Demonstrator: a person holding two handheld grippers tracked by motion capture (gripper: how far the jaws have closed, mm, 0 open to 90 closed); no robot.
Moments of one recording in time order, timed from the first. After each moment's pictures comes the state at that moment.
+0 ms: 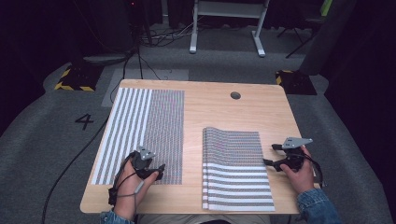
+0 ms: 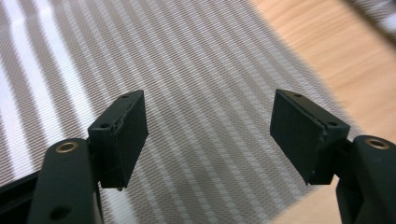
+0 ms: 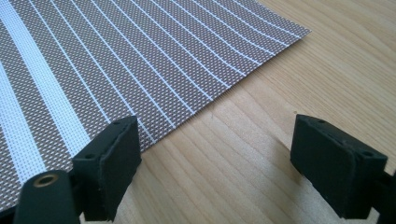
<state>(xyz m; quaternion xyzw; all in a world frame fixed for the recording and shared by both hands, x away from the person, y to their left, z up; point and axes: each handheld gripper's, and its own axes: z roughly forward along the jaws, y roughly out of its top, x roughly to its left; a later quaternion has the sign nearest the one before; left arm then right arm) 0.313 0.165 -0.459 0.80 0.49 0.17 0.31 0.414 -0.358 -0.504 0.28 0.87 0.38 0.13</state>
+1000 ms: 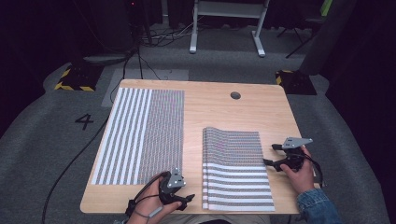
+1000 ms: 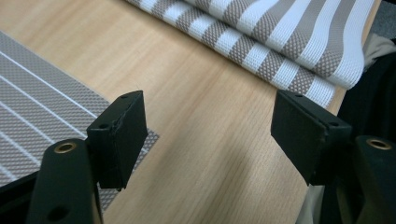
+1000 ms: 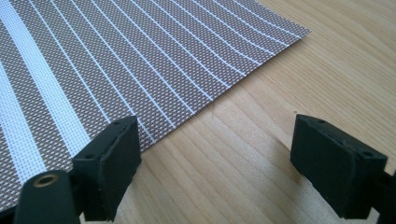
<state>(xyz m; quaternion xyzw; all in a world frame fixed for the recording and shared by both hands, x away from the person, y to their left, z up) 0.271 0.100 -0.482 0.89 0.30 0.06 0.35 0.414 -0.358 -0.503 0.29 0.87 0.38 0.13</state>
